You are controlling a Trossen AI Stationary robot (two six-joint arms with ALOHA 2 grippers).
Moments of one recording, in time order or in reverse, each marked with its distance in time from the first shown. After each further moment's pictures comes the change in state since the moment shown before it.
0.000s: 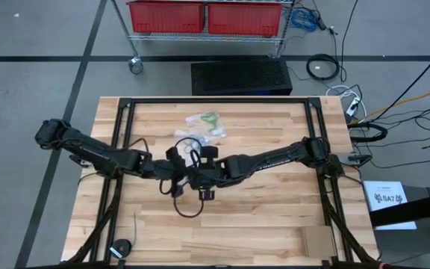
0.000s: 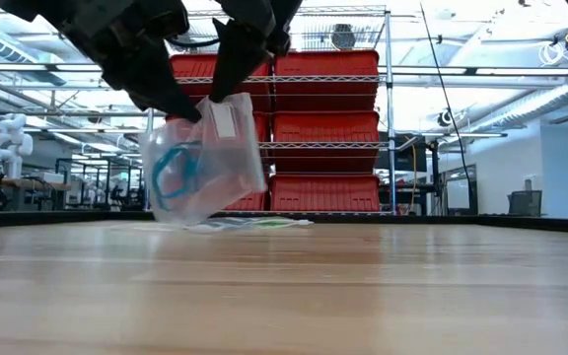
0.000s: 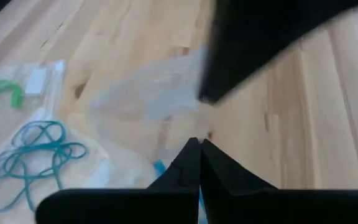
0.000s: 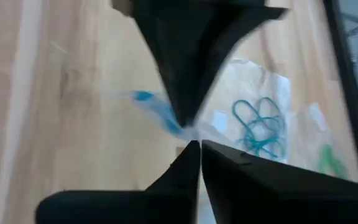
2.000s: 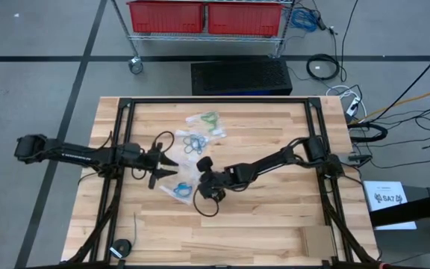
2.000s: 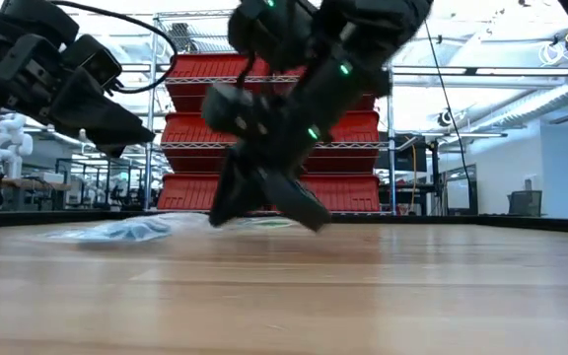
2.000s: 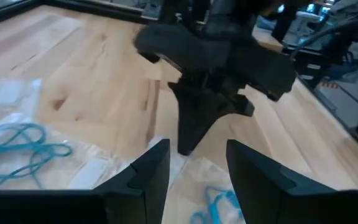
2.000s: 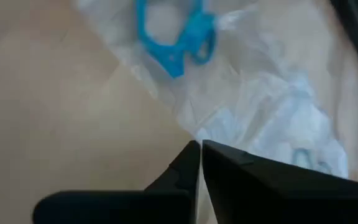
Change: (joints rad) left arm 0.286 -0.484 -0.600 0.545 0.468 0.107; right arm -0.038 0.005 -0.571 0.761 -0.125 -0.628
